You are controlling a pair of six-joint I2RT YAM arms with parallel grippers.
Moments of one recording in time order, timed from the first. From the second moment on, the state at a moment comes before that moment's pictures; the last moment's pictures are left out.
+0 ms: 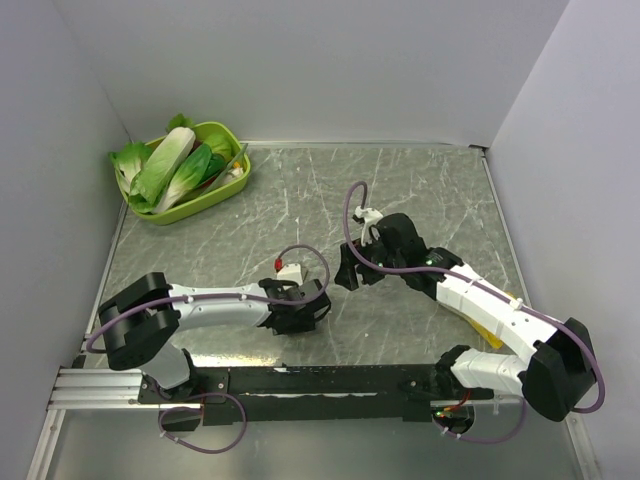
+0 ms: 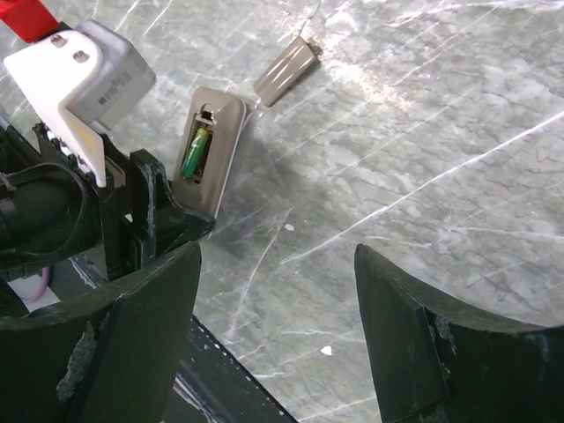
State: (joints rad) left arm -1.14 1.56 0.87 -0.60 -0.35 -1.26; right arm 0.63 1.15 0.83 -0.40 -0.26 0.29
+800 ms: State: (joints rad) left arm -1.10 1.60 0.90 -0.39 -0.15 -0.59; right arm 0.61 1.05 0.76 -0.38 -0.18 0.28
